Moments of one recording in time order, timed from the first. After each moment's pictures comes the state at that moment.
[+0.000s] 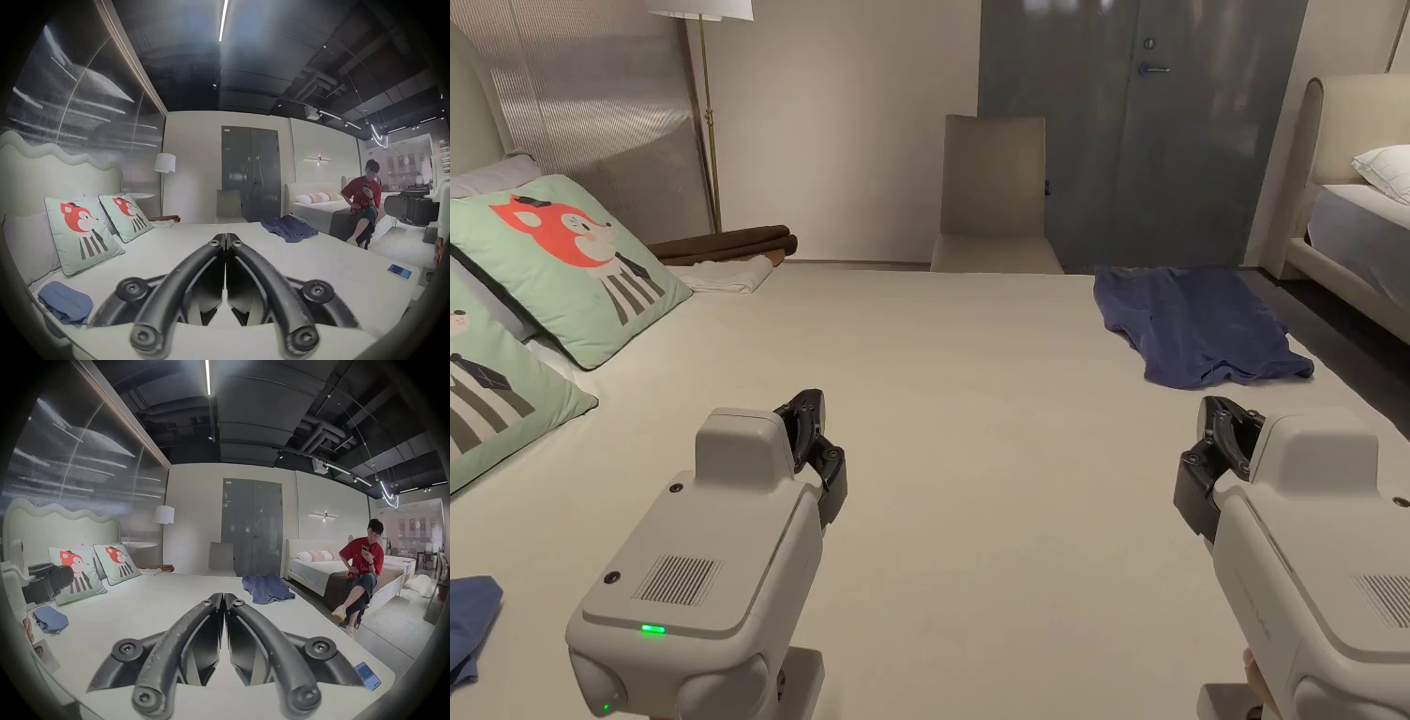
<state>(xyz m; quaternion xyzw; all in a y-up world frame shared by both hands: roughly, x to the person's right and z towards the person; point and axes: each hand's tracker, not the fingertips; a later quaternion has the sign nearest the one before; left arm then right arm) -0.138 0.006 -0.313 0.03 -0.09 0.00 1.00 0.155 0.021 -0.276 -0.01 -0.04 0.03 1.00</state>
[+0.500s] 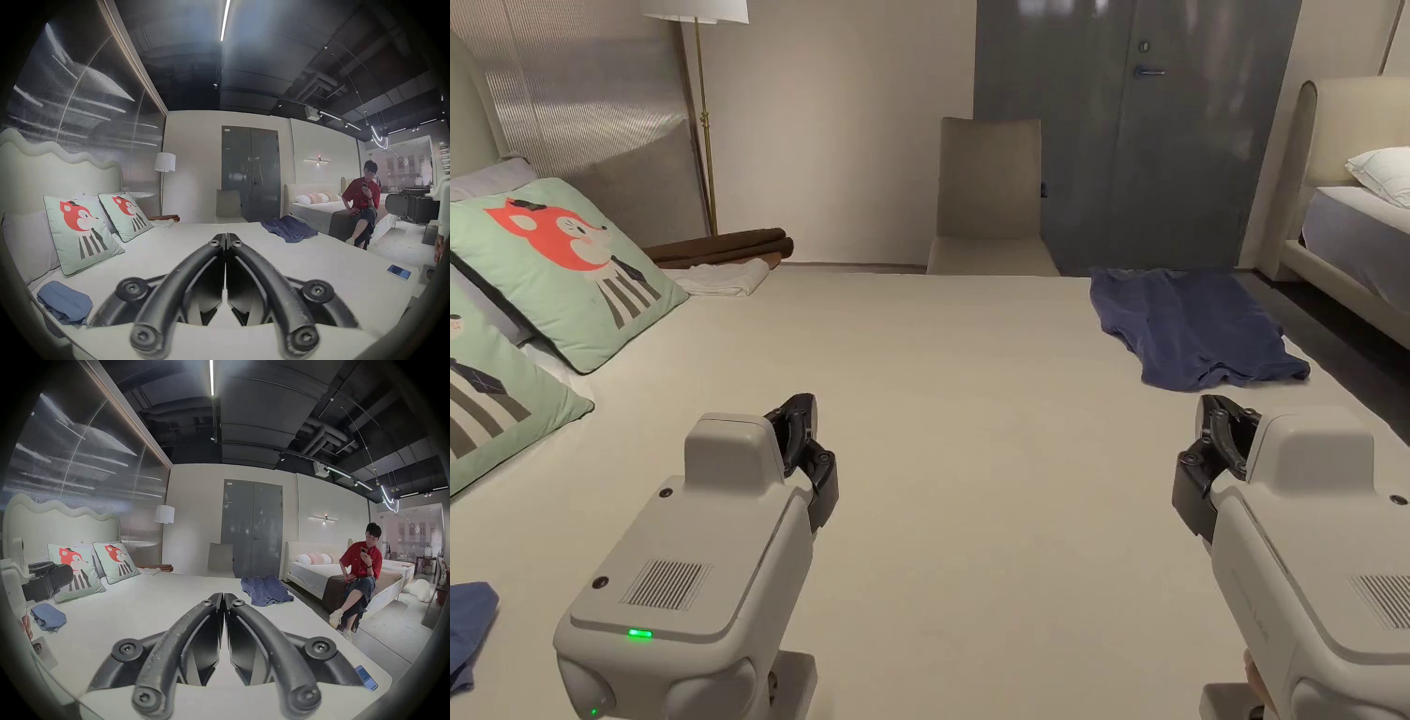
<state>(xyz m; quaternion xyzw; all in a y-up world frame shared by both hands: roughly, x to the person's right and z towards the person) -0.145 0.005 -0.315 0.03 -0.10 0.00 1.00 0.152 0.025 -0.275 0.00 -0.04 0.05 1.00</state>
